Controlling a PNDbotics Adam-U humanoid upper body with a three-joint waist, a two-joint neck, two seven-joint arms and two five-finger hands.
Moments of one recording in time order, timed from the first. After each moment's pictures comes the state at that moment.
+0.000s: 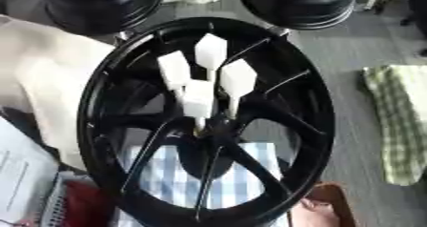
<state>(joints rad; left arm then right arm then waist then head) -0.21 0.45 0.12 -1.94 0.32 0.03 0.48 -0.51 -0.82 -0.04 -1.78 -0.38 0.19 -0.10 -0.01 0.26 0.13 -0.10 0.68</state>
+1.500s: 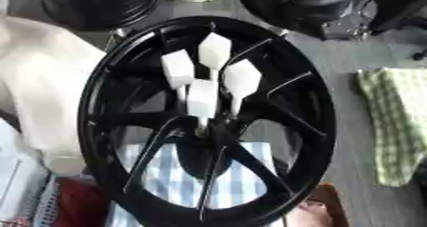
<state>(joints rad) -0.21 0.45 0.11 -1.94 0.31 0.04 0.46 -0.86 -1.02 0.20 -1.88 0.07 -0.09 0.90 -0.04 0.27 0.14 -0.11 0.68</state>
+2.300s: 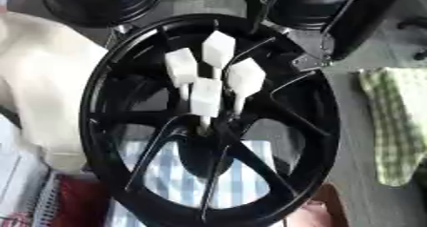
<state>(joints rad) -0.21 0.45 0.10 -1.94 0.31 0.04 0.46 -0.95 -0.97 0.37 -1.78 0.12 -0.14 0.91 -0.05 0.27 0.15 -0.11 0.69</state>
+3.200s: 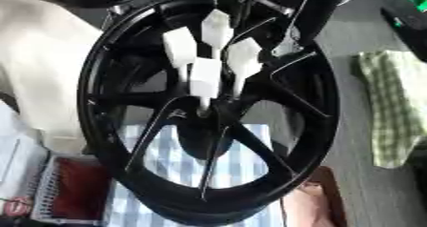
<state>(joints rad) -0.22 0.45 0.10 -1.94 0.31 0.04 0.46 -1.00 -0.88 0.46 -1.60 0.18 -0.21 0.91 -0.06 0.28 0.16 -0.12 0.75</state>
